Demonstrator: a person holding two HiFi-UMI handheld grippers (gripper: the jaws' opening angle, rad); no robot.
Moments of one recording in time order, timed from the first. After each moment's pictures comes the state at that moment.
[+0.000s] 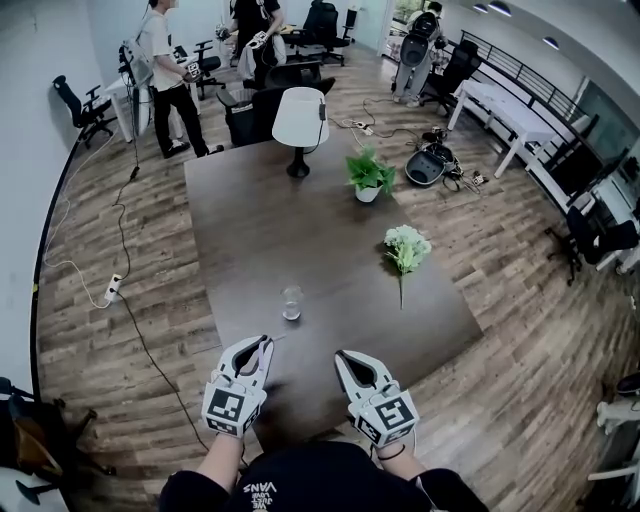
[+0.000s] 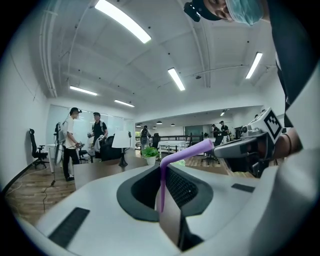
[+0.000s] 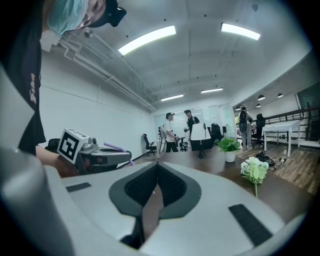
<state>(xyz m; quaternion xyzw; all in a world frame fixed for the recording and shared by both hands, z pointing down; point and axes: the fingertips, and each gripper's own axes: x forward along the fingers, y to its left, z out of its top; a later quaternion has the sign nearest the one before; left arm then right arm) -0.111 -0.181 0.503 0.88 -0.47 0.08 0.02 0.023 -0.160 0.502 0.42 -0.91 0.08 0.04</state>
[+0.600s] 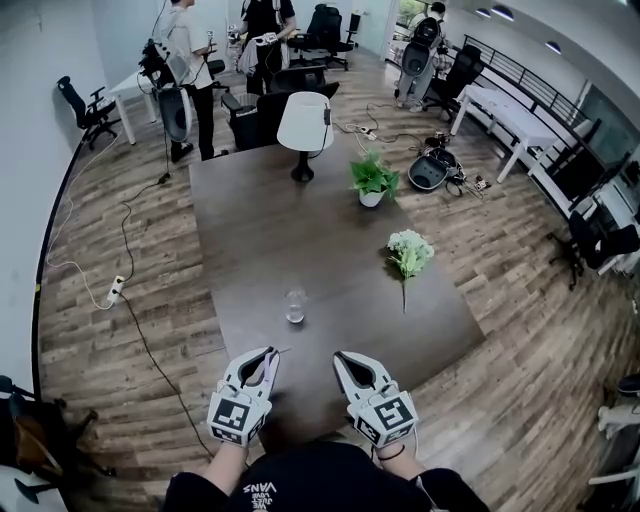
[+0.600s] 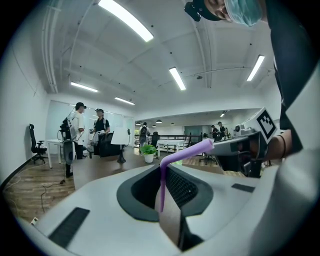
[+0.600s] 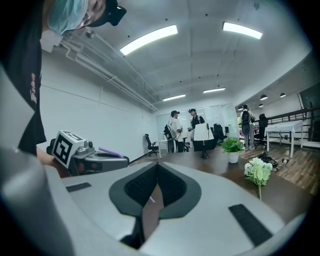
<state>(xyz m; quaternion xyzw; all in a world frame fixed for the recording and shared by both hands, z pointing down) -0.109 -0.162 0.514 0.88 -0.47 0.07 0.04 0.011 -0.160 0.502 0.40 -0.91 0.07 0.04</state>
